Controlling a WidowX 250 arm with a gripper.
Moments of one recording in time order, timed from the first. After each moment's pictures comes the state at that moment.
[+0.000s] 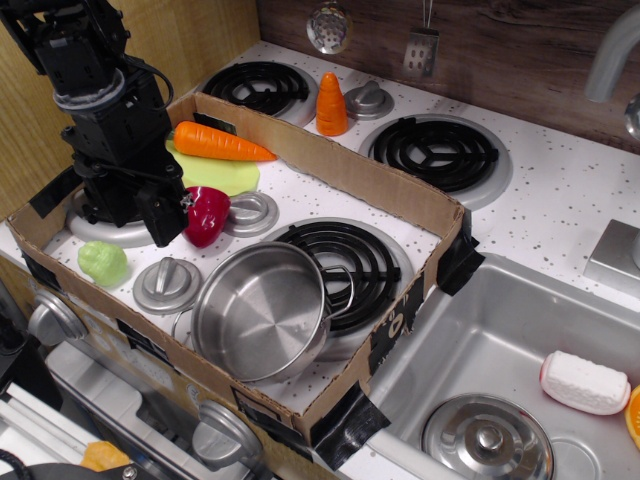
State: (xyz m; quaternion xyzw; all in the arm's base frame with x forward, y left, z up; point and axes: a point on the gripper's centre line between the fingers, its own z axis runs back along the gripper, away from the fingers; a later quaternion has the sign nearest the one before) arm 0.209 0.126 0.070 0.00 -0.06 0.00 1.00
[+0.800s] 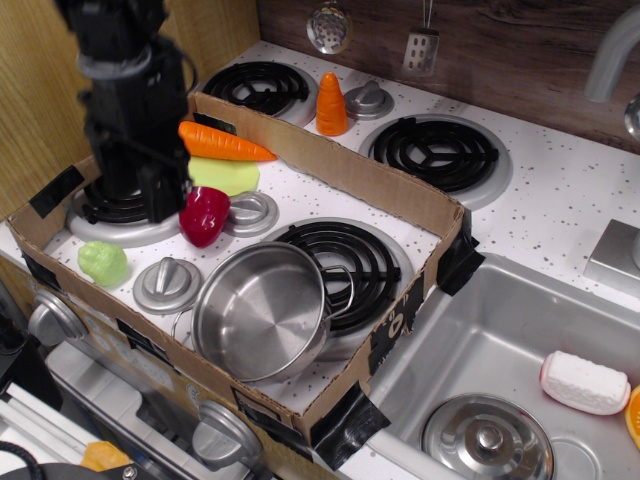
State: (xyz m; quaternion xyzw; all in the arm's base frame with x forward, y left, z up) arm 0.225 0.133 0.091 0.08 -0.02 -0.08 0.99
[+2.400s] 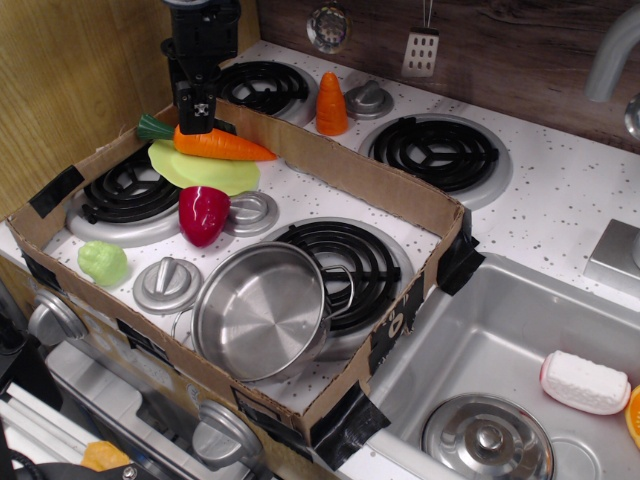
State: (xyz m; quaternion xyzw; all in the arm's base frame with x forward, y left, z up) arm 0.336 0.190 0.064 0.09 0.02 -0.34 0.94
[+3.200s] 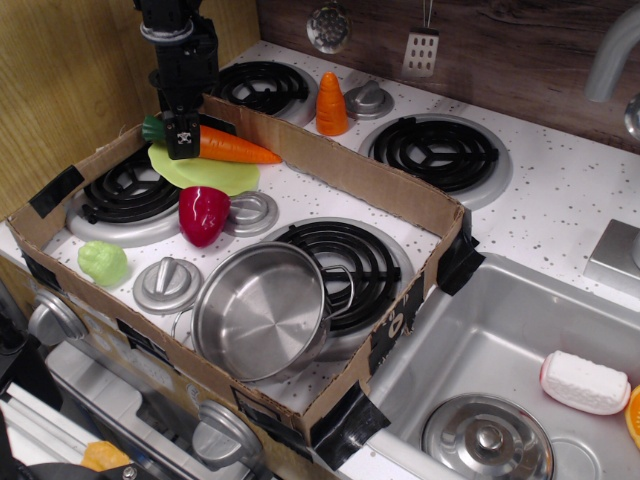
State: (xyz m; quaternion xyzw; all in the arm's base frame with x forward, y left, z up) arm 0.336 0.206 0.031 0.06 0.01 -0.36 0.93
